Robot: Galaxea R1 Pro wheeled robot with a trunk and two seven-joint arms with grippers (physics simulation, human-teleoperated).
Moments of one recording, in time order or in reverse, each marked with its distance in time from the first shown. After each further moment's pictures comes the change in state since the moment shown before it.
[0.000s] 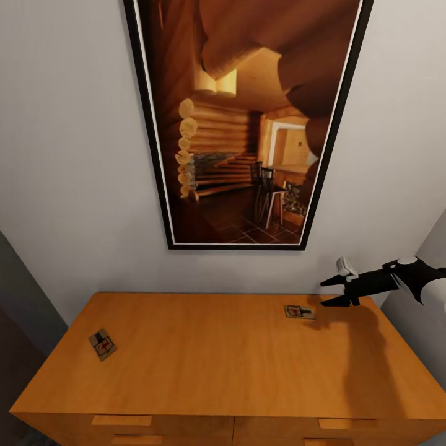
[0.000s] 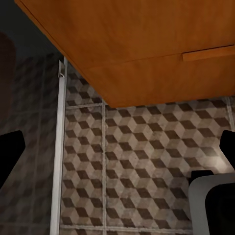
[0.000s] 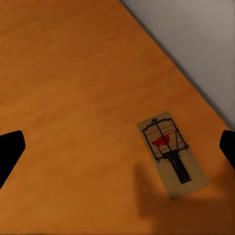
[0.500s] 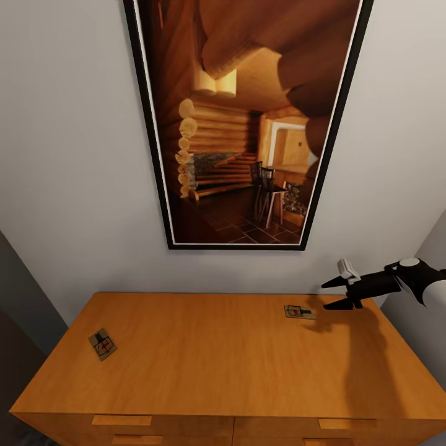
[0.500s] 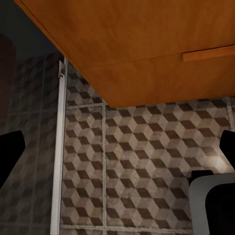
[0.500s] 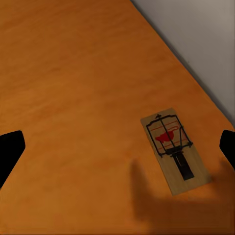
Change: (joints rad) left arm 0.000 0.000 0.000 0.000 0.000 0.000 0.001; right arm 0.006 -0.008 0.001 0.002 0.003 -0.044 0.022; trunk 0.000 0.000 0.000
